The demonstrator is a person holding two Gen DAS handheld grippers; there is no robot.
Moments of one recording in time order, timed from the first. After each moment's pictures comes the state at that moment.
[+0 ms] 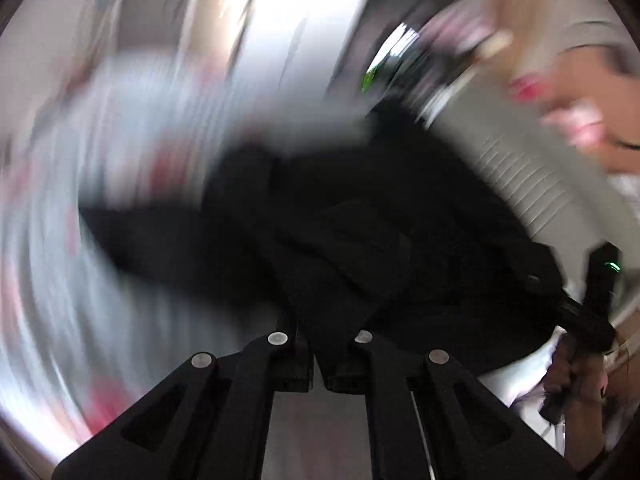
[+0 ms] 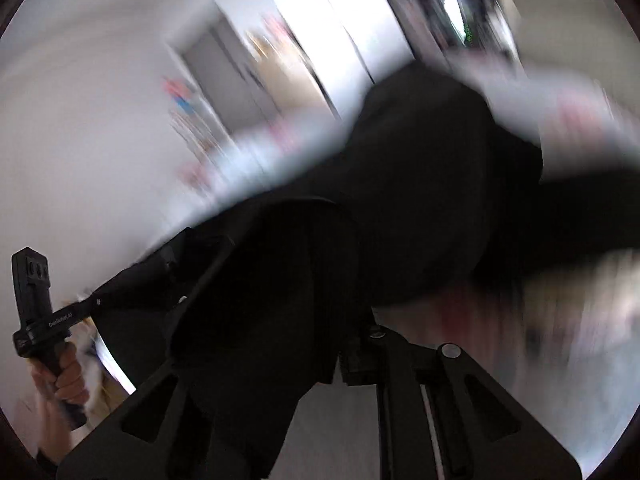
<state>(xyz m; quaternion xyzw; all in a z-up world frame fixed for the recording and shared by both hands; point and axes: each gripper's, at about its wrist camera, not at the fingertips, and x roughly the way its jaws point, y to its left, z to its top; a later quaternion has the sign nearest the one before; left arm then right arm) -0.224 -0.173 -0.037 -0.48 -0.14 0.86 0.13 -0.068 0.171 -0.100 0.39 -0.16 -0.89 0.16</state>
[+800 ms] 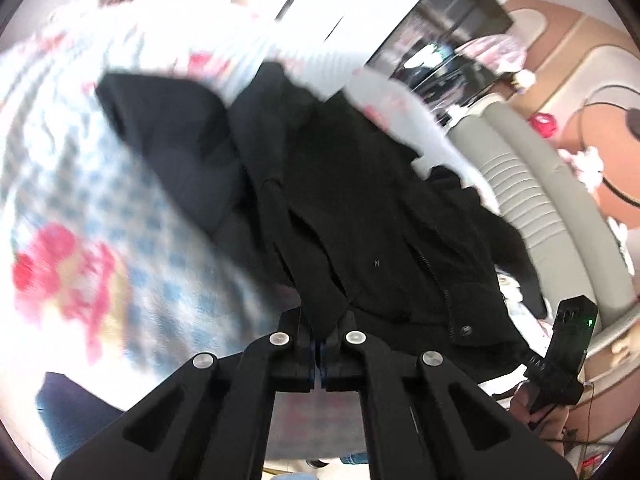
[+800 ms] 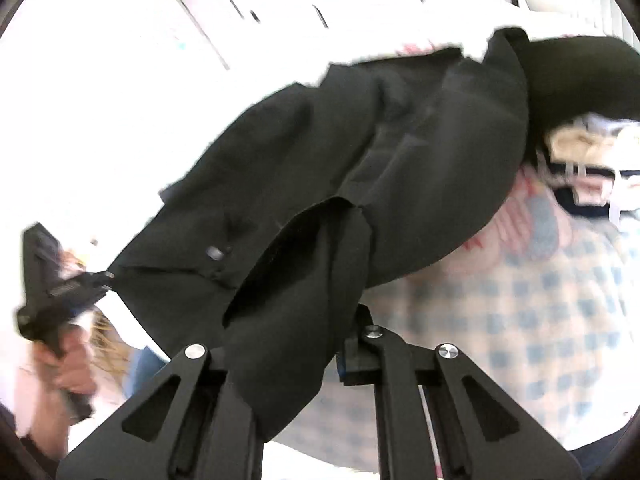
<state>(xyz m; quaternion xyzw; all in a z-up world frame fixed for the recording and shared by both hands) -0.123 -0.198 -0.060 -0.41 -0.23 0.87 0.14 -0.013 0.124 -0.168 0.42 -0.15 -0.87 0.20</state>
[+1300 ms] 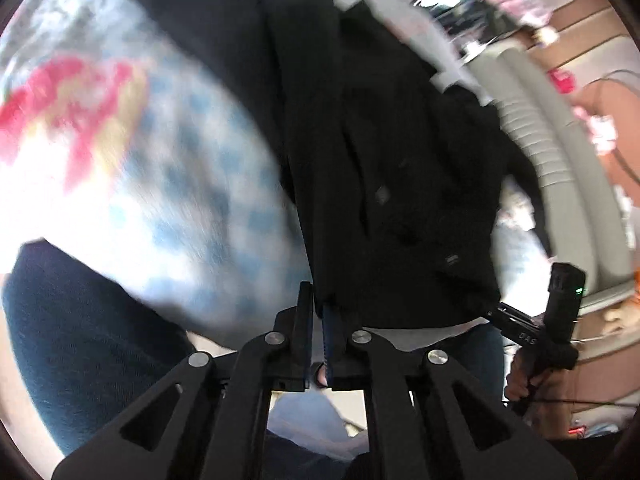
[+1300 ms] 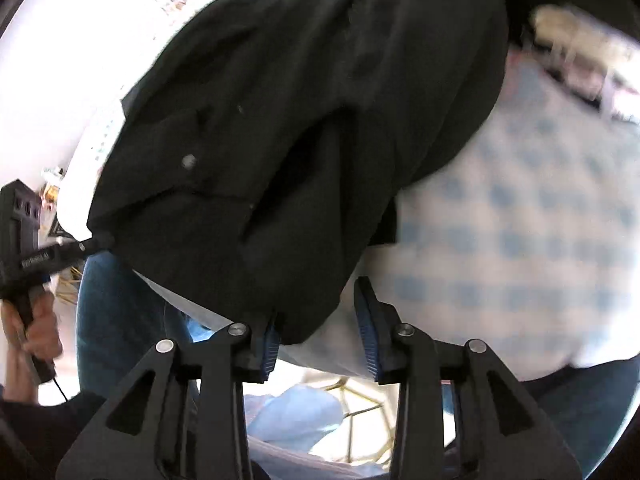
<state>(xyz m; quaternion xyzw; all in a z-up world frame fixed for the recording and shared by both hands) -0.102 -0.201 -0.132 -0.52 -0.26 0.80 0.17 -0.024 0.142 -0.190 0.55 -0.08 -0.81 0.17</state>
